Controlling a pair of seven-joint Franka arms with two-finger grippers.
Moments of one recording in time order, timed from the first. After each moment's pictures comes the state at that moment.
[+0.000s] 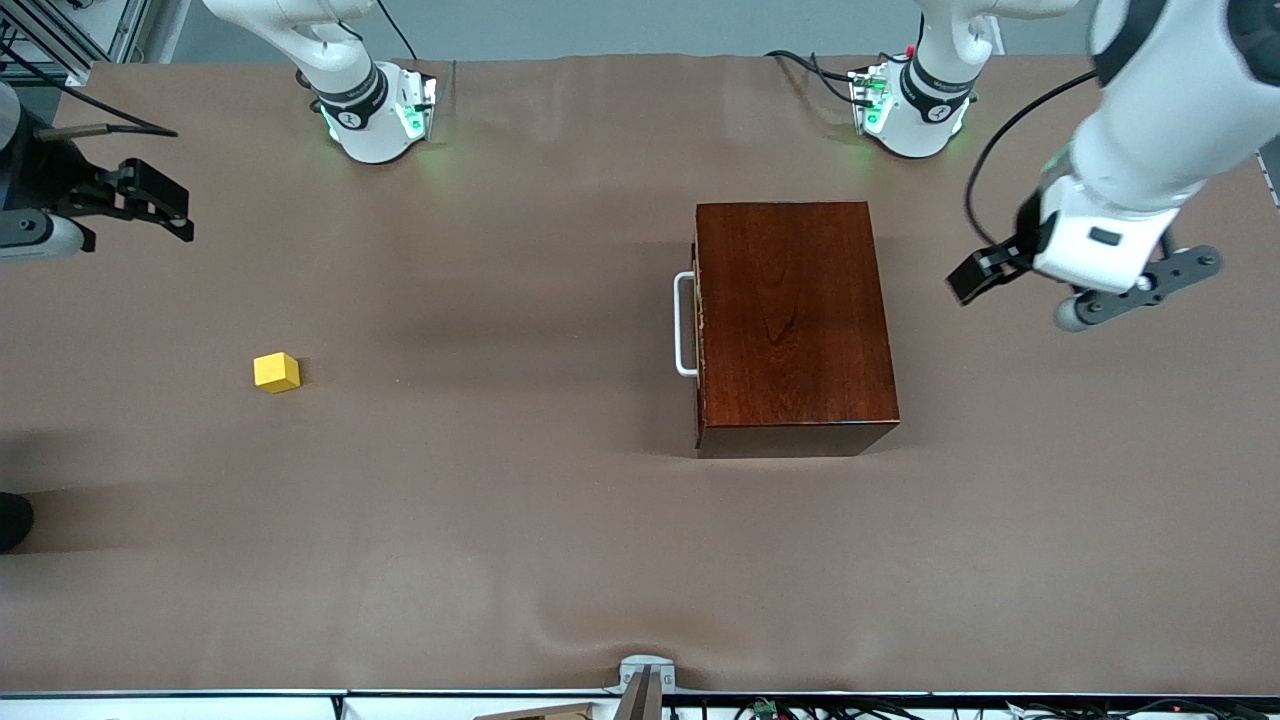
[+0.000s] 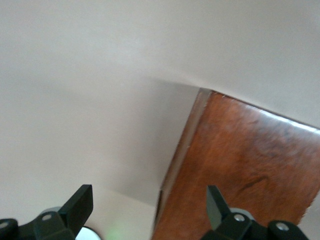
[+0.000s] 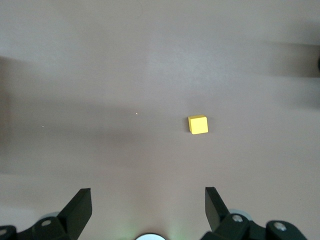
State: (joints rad) left arm -0.14 0.09 -0.14 -1.50 0.06 1.51 -0.58; right arm 0.03 0.02 0.06 -1.43 -0.02 1.40 -0.04
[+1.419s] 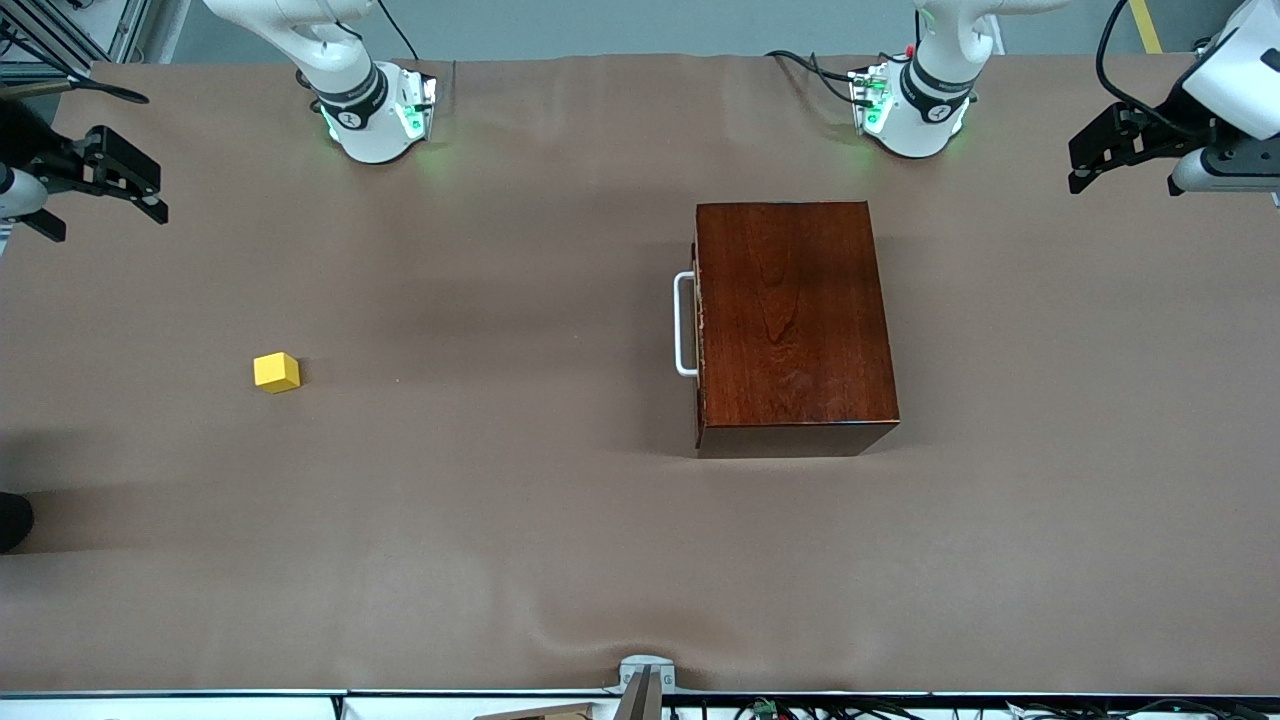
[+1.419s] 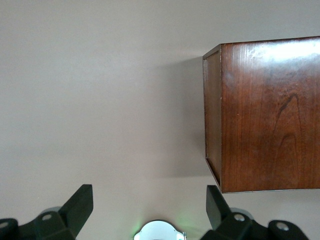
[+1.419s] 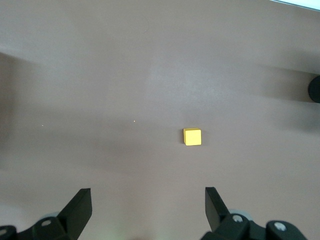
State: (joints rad) left arm -0.01 -0.12 -0.12 -1.56 0.01 1.41 -0.06; right arm 0.01 -0.03 0.06 -1.45 -0.02 1.43 -0.15
